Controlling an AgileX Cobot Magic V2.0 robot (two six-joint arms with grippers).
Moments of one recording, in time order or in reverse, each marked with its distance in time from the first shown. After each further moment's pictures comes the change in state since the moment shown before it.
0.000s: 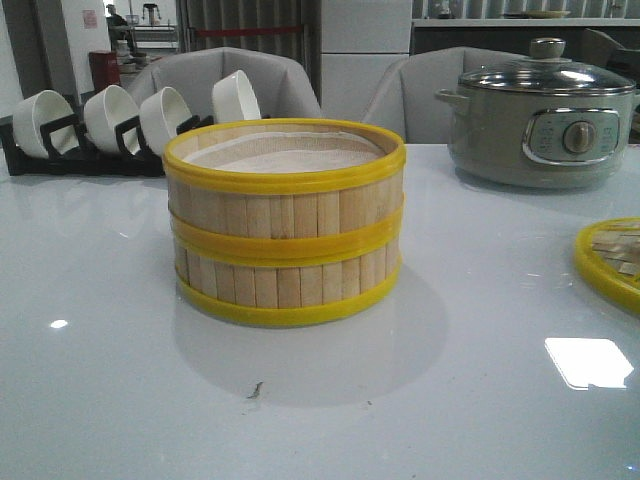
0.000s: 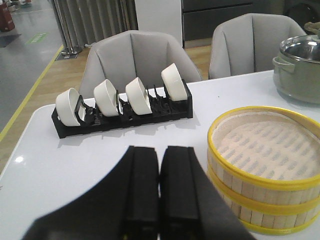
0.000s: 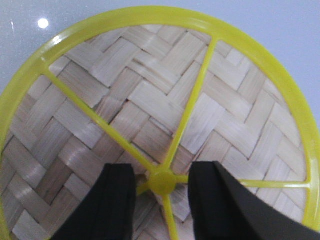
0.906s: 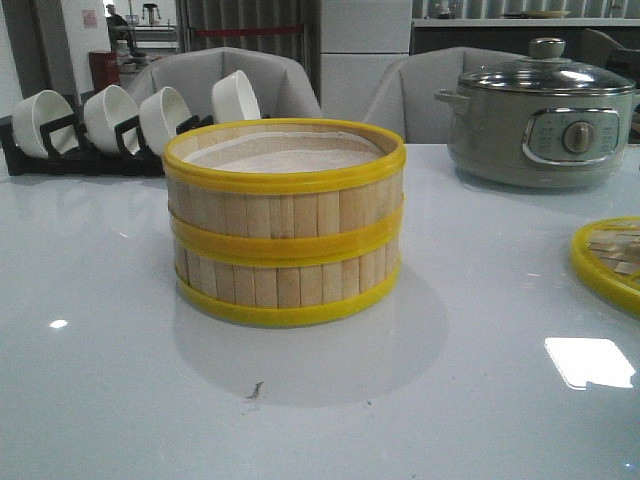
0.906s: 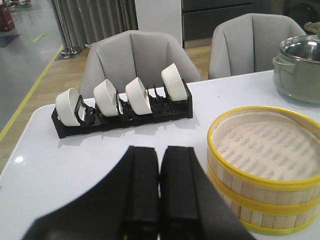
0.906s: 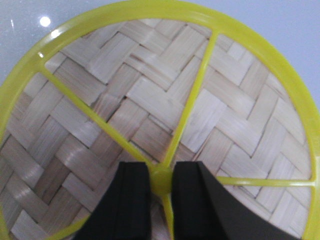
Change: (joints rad) left arm 0.000 0.000 0.000 0.000 0.000 0.000; right arm 0.014 0.003 -0.002 0.020 0.007 0.000
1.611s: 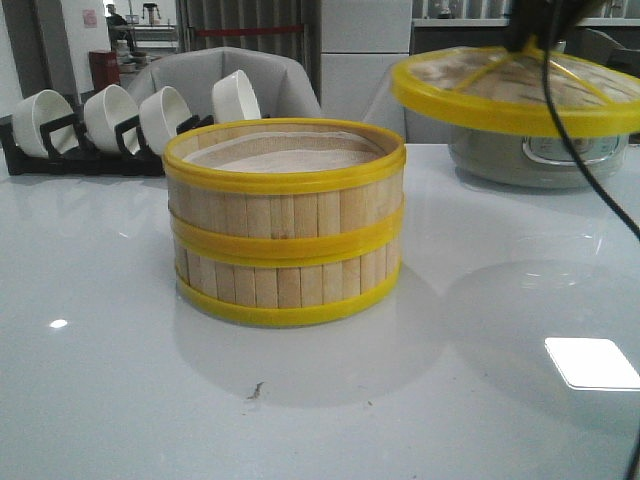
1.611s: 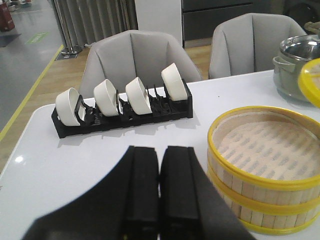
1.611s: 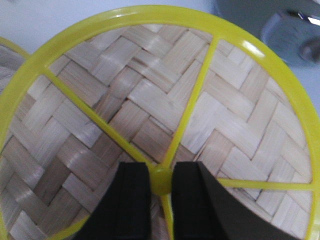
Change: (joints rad) left arm 0.000 0.000 0.000 0.000 0.000 0.000; right arm 0.456 -0.083 -0.536 0.025 0.400 0.000
